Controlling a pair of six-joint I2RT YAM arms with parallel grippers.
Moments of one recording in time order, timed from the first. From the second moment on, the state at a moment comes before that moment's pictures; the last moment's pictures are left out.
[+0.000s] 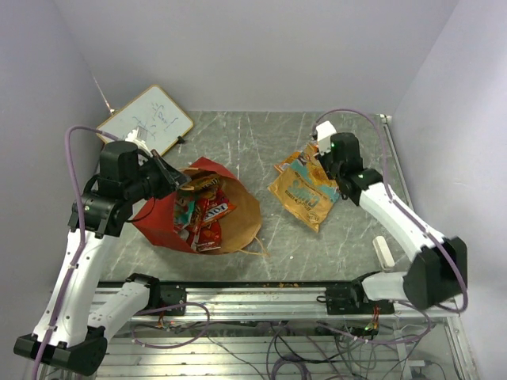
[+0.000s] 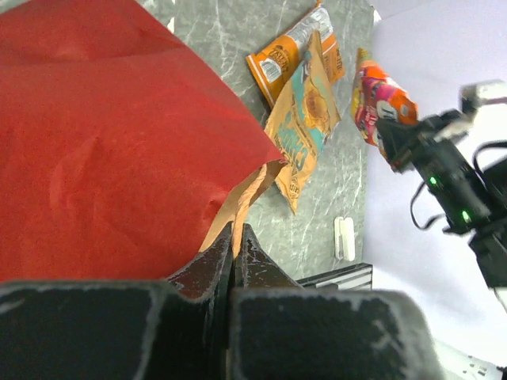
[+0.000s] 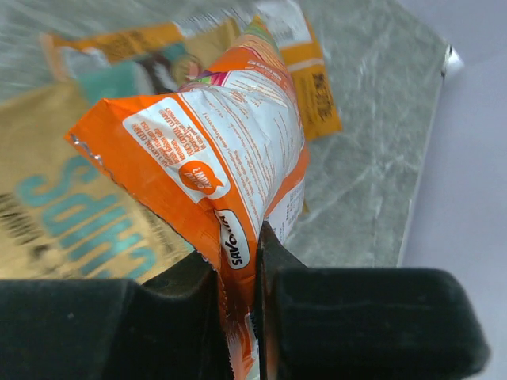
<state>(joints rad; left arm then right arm) -0.25 0.90 1.21 -0.84 0.22 -0.78 0.42 1.25 1.01 -0.31 0.29 -0.34</state>
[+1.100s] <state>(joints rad) -0.25 0.94 1.25 -0.80 0.28 -0.74 0.33 1.63 1.12 -0.23 0.10 -0.37</state>
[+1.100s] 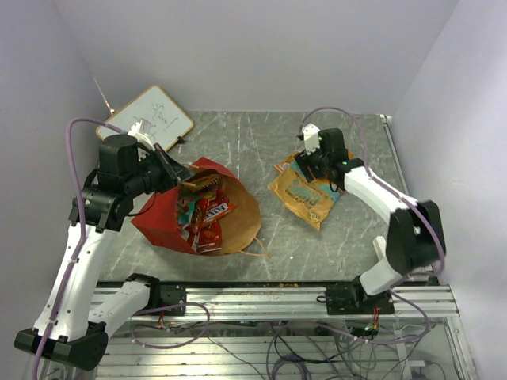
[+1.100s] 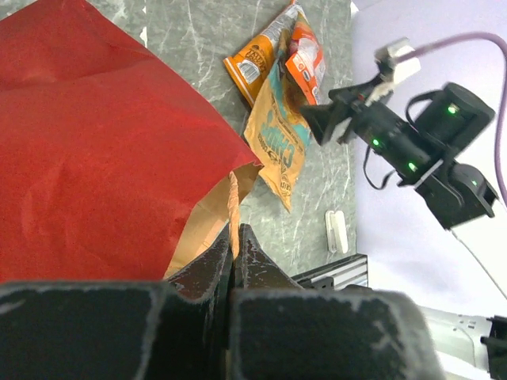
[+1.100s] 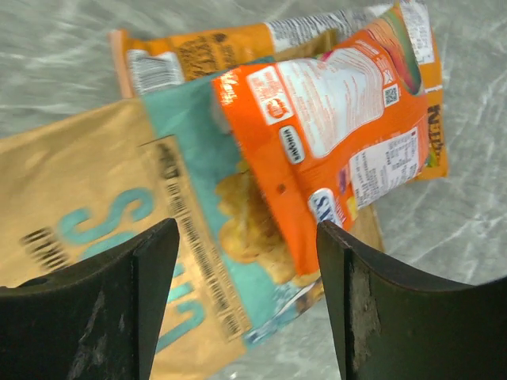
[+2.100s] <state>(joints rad) -0.25 0.81 1.08 -0.70 0.43 -0.83 1.11 1.32 0.83 0.00 -0.40 -0.50</state>
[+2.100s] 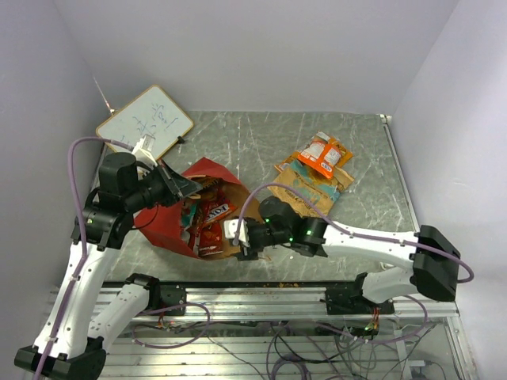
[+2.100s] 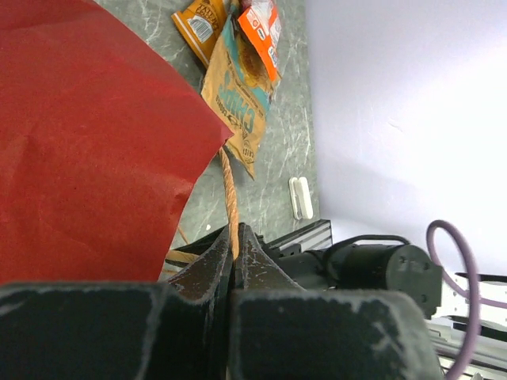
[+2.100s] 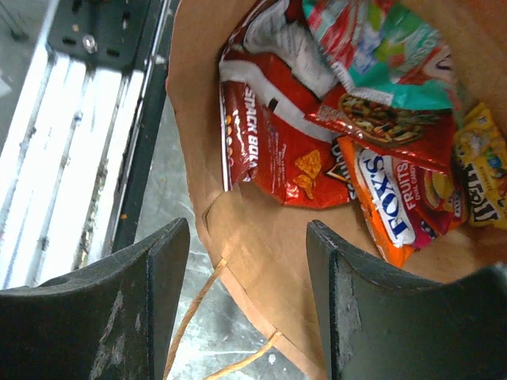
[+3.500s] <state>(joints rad) -0.25 0.80 1.03 -0.68 0.47 -0.91 1.27 1.75 0.95 0.36 -0.24 -0.64</state>
